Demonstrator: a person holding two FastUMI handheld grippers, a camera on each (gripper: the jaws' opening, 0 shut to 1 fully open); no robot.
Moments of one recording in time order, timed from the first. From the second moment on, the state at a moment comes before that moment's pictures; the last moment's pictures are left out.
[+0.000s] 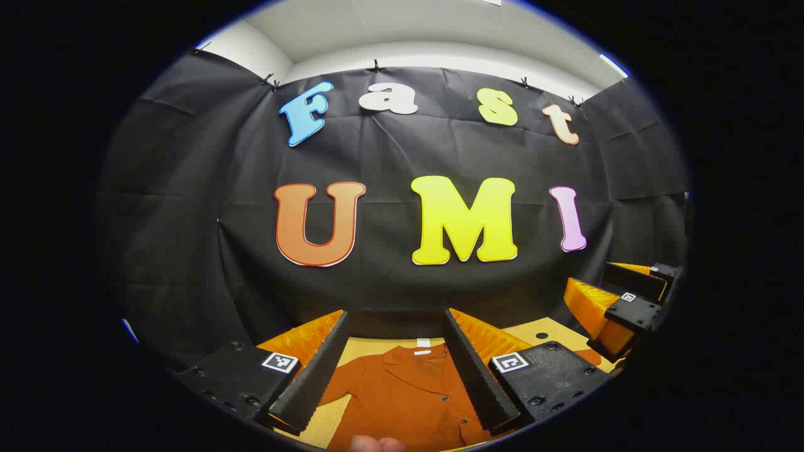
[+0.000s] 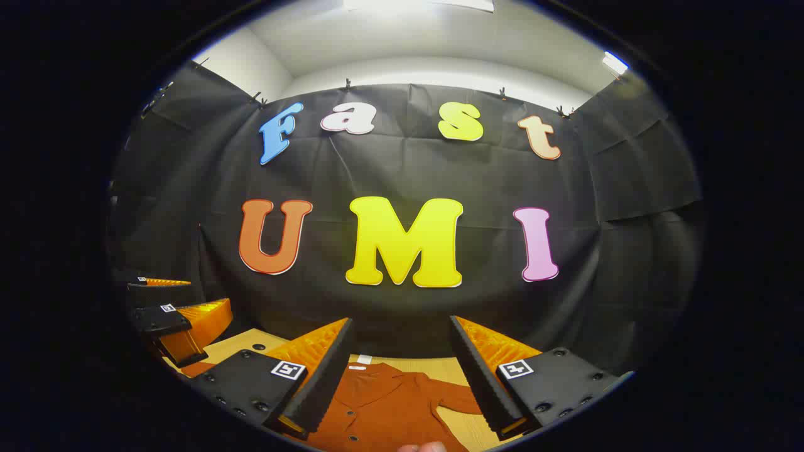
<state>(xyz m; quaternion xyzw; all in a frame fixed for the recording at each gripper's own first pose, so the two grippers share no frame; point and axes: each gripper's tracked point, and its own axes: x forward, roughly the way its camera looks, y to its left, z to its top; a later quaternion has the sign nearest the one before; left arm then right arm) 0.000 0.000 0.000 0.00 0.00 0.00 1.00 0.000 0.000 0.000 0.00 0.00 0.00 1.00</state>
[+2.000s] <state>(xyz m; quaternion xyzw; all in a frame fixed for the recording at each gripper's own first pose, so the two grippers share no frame) 0.016 -0.001 -0.007 0.01 0.00 0.02 1.00 0.021 -0.015 -0.014 0.00 0.01 0.01 1.00</state>
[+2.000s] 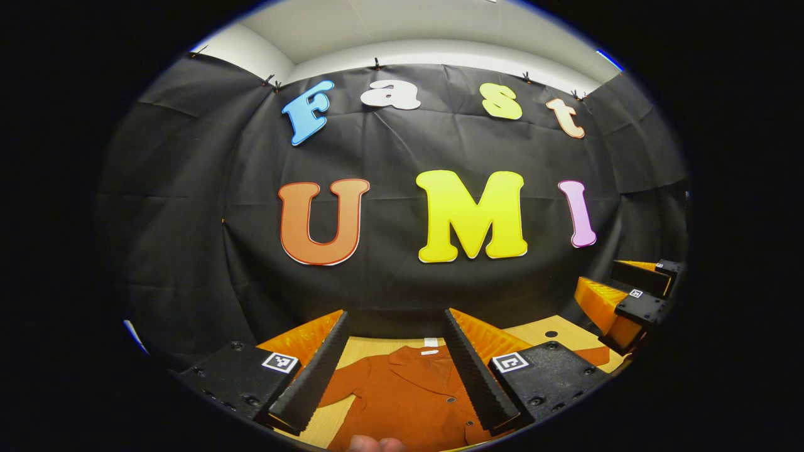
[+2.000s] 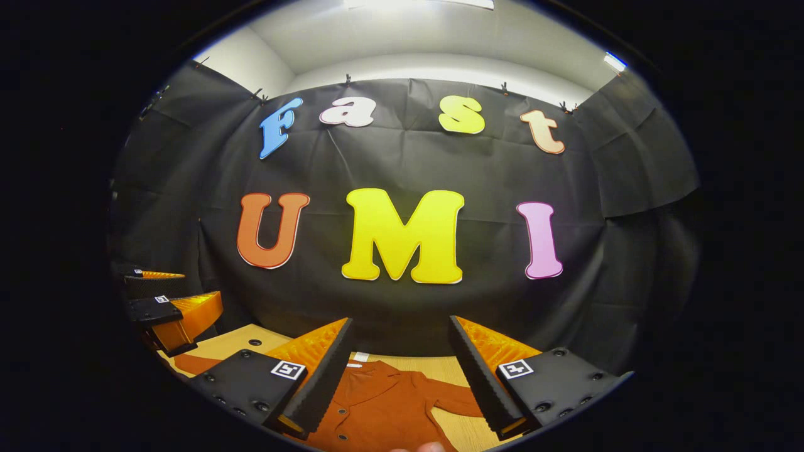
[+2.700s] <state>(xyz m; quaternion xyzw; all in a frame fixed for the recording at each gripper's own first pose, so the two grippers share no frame) 0.018 -0.020 -0.038 0.02 0.04 0.01 1.00 0.026 -0.079 -0.049 -0.01 0.04 -0.02 1.00</state>
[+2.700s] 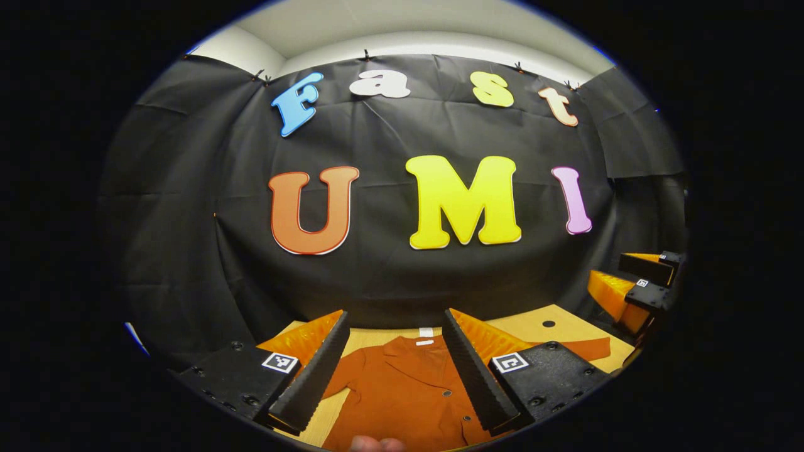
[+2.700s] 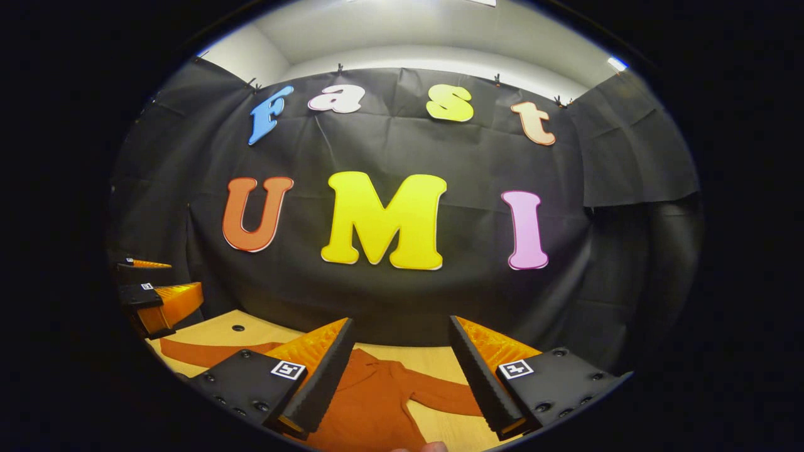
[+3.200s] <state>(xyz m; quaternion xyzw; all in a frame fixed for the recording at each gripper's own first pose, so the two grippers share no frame) 0.027 -0.063 -0.070 0.06 0.09 -0.02 0.99 0.045 -0.247 -0.184 0.00 0.18 -0.08 0.98</state>
